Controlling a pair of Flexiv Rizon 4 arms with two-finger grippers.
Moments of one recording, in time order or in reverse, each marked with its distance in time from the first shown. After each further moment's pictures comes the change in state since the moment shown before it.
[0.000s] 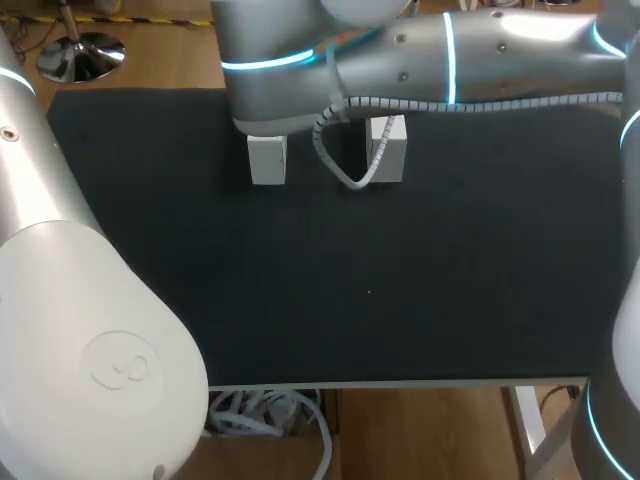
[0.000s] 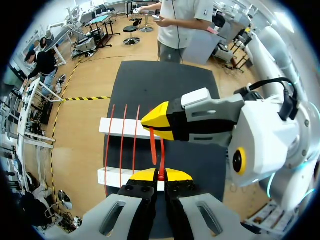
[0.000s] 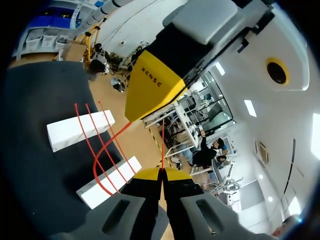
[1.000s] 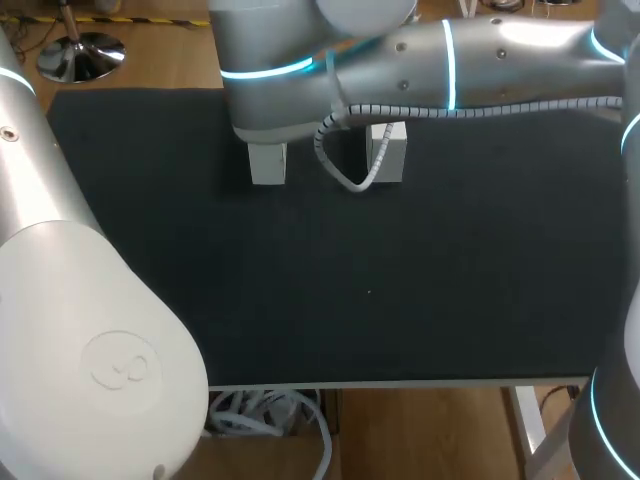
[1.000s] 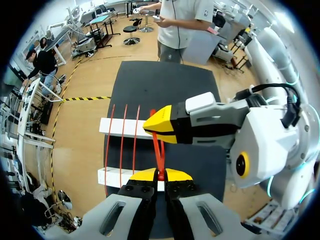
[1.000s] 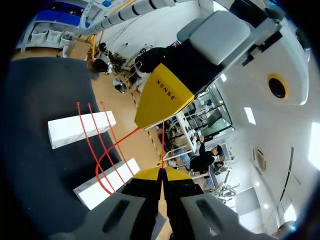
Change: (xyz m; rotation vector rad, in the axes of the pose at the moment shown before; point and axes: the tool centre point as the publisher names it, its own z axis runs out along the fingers) left arm 0.000 0.000 0.000 0.000 0.000 0.000; right arm 0.001 0.006 -0.005 -0.028 -0.012 -0.052
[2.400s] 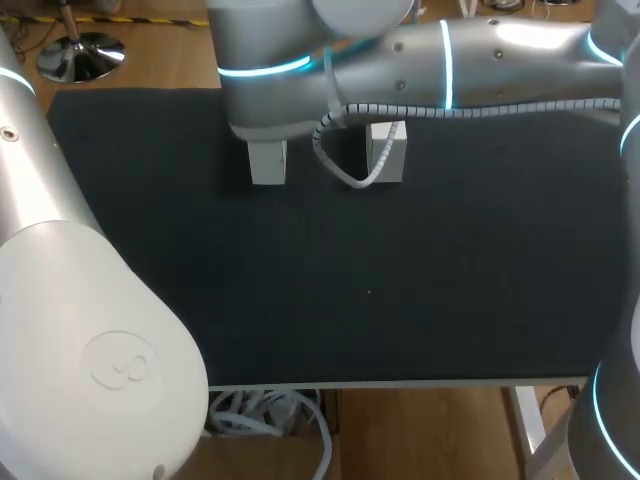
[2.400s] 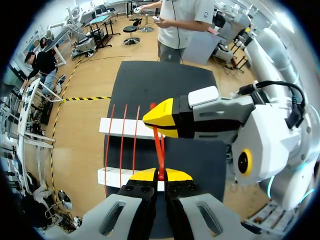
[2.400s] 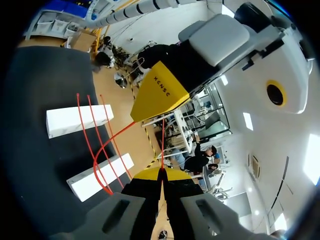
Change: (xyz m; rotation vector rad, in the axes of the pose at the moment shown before) left arm 0.000 0.000 0.000 0.000 0.000 0.000; right arm -0.009 -0.005 -0.002 0.021 -0.018 -0.080
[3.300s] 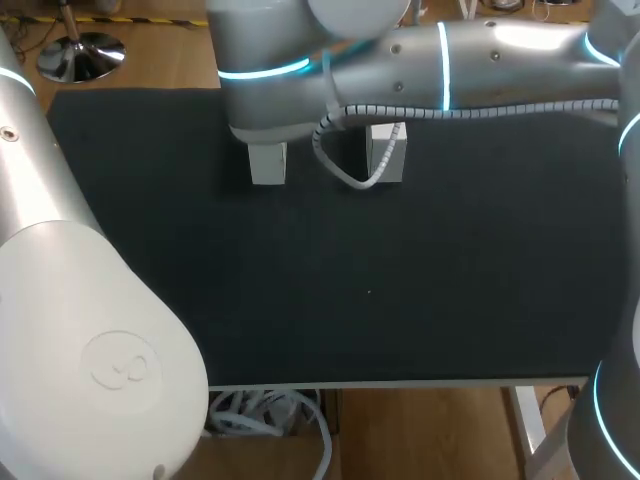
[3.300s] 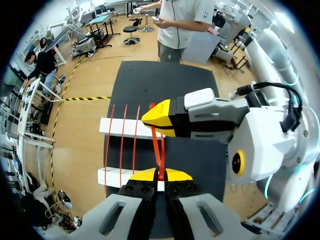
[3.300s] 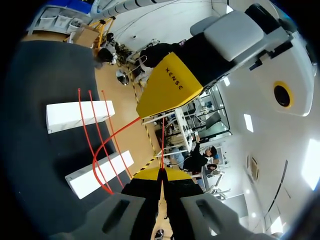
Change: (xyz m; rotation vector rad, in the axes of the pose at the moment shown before) left arm 0.000 0.000 0.000 0.000 0.000 0.000; right arm 0.004 -0.002 0.004 0.013 0.002 -0.034
